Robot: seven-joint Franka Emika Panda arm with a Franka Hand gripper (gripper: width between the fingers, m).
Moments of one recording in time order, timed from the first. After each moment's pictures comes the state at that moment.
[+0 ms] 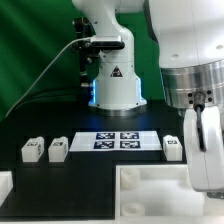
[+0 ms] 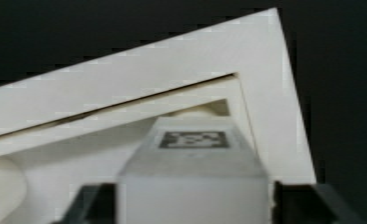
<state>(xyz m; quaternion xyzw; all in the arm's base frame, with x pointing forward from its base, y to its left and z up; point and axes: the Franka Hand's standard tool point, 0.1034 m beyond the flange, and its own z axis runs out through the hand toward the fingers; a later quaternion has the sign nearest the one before) 0.633 0.111 0.068 -0.61 0.79 0.07 0.06</state>
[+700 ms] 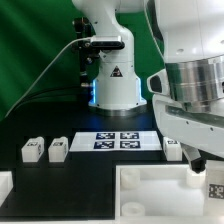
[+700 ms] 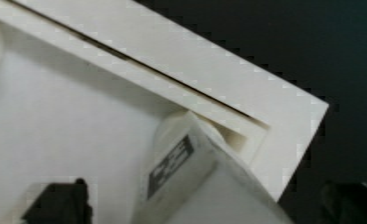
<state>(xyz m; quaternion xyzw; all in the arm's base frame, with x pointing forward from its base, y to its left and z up) 0.628 0.117 0.071 -0.87 0.49 0.02 0.08</state>
